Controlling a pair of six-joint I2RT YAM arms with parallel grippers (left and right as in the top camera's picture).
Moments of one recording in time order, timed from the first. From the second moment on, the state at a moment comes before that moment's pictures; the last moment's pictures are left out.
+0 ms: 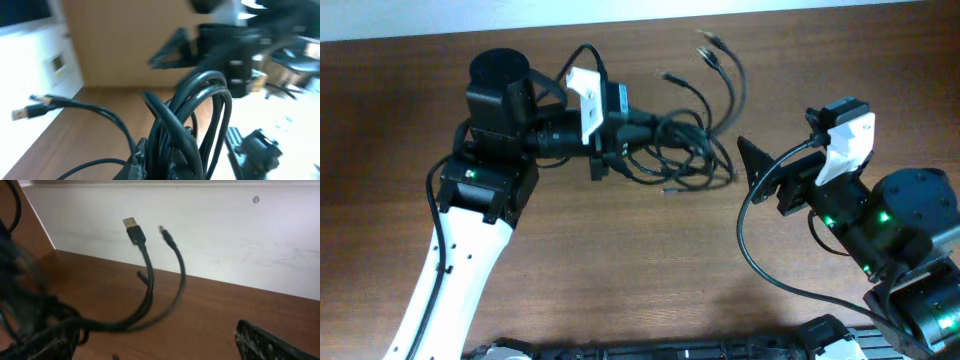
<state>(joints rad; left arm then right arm) -0.31 1.35 1.37 -0.28 1.24 0.32 0.33 0.78 1.14 -0.56 -0.07 0.07</state>
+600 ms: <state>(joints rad) -0.39 1.35 1.37 -0.27 1.35 0.43 0.33 0.82 1.14 -0.51 -0.31 0.07</state>
